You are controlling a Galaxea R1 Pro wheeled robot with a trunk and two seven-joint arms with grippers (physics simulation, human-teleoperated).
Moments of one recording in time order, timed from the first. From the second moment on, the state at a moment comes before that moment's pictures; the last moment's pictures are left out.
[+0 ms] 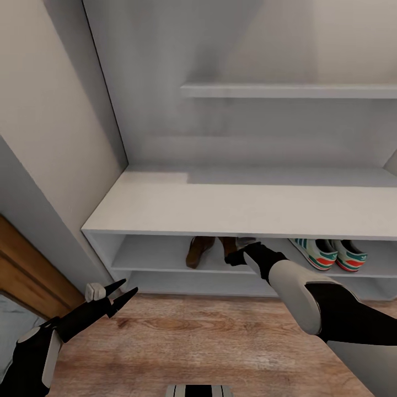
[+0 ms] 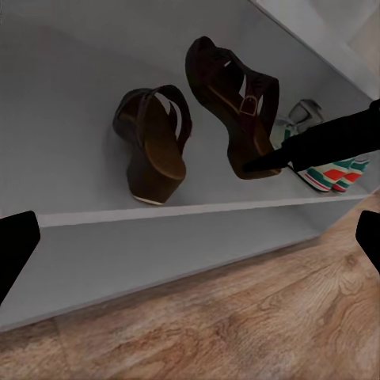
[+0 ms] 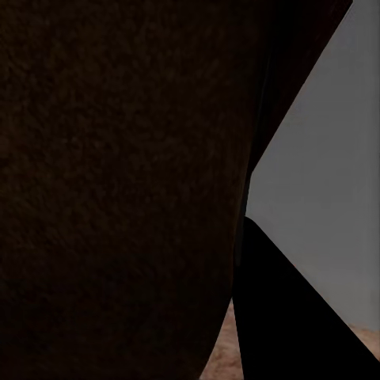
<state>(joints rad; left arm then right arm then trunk) -0.34 0.03 0.52 -1.23 0.03 0.28 -1.23 -1.20 0.10 -0.04 -0.04 0.24 0.38 0.07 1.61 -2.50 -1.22</state>
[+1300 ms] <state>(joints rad) -0.34 0.03 0.52 -1.23 0.03 0.28 -1.23 -1.20 0.10 -0.04 -0.04 0.24 0.38 0.07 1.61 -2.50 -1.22</state>
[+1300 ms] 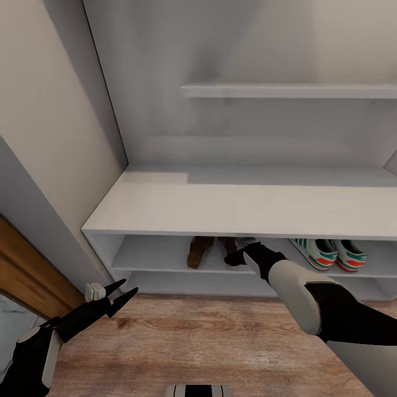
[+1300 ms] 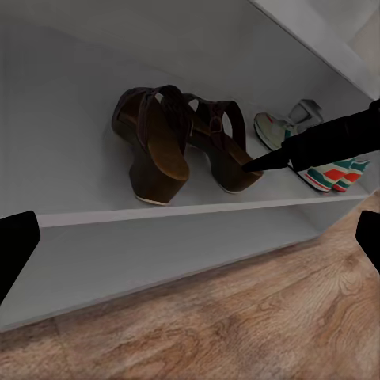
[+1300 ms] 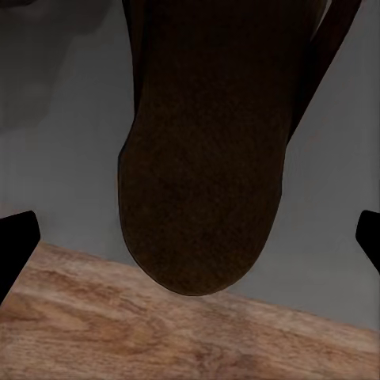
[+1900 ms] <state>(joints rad) -0.34 0.03 0.52 -1.23 0.03 0.28 -1.23 -1.20 0.10 -0.04 -0.04 0.24 0.38 0.08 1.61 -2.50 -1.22</state>
